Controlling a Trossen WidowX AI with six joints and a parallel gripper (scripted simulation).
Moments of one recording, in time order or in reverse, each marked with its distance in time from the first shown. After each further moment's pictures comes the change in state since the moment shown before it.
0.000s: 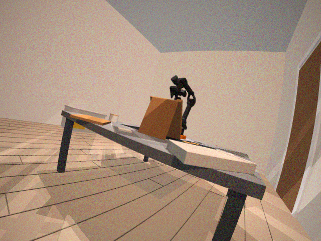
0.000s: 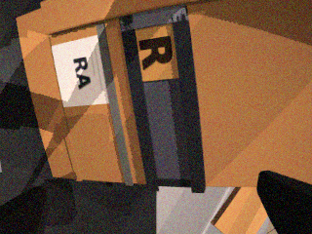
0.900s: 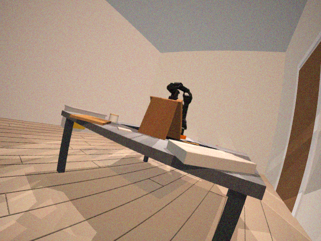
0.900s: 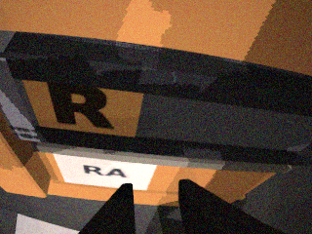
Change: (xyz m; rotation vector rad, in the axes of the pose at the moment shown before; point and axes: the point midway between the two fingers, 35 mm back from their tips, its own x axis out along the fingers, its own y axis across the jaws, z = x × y) arm 0.130 -0.020 0.015 1.289 0.211 0.189
